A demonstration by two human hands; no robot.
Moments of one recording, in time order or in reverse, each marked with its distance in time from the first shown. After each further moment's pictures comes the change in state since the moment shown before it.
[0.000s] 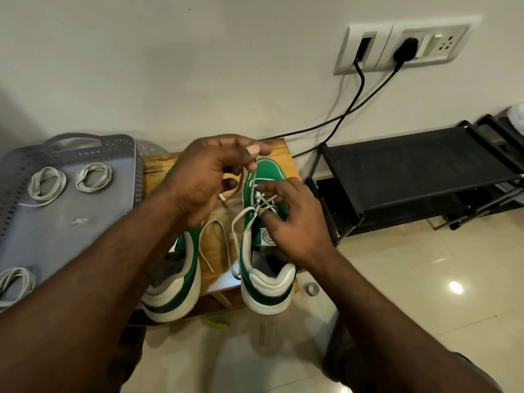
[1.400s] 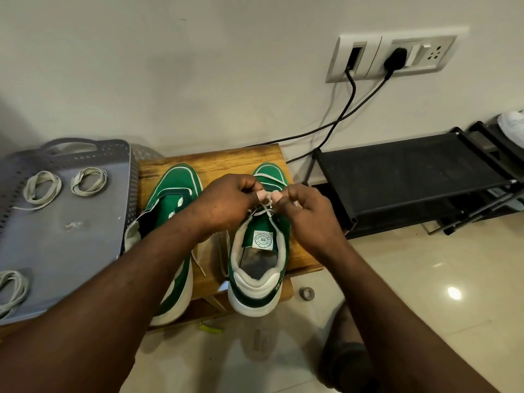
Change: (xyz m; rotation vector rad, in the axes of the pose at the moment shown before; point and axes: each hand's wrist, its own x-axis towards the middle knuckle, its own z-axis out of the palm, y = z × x) left_hand 0.012 -0.033 0.025 0.560 -0.096 -0.107; right_hand 0.008 0.011 -0.030 0.278 -0.090 0.201
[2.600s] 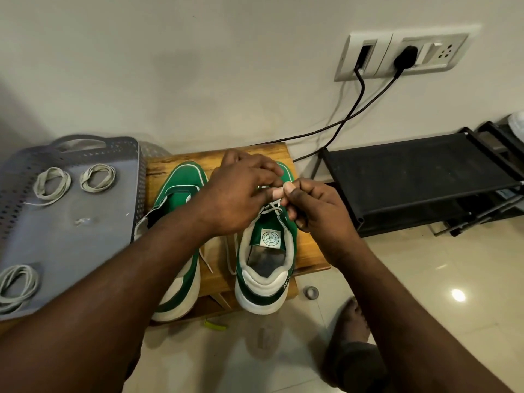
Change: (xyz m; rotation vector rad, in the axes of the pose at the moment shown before) left_hand -0.010 0.010 -0.014 0.480 0.048 0.379; right_hand -0.003 -0.010 -0.005 0.322 -0.091 -0.028
